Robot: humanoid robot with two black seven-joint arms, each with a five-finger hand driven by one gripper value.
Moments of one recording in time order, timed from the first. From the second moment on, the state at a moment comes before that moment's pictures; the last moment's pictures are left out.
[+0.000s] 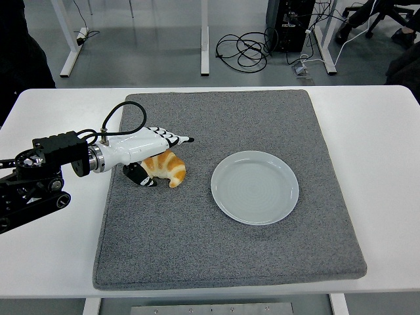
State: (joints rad) left arm -1.08 0.54 -0.03 -1.22 1.56 0.16 -0.17; right arm -0.10 0.00 0.00 0.16 -0.08 -0.05 0.22
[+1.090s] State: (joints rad) left arm -1.05 0.49 -0.02 -1.16 1.55 0.21 -0.17; right arm -0.10 0.00 0.00 0.16 -0.08 -0.05 0.22
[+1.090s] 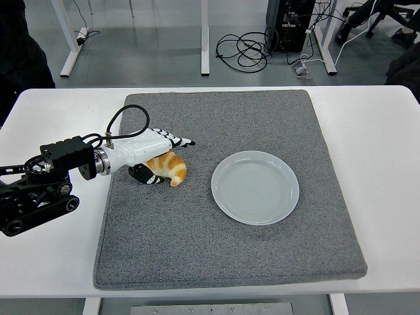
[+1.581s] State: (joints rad) left arm -1.02 0.49 -0.02 -1.14 1.55 0.21 -0.17; right arm -0.10 0.00 0.00 0.16 -0.08 -0.05 0.22
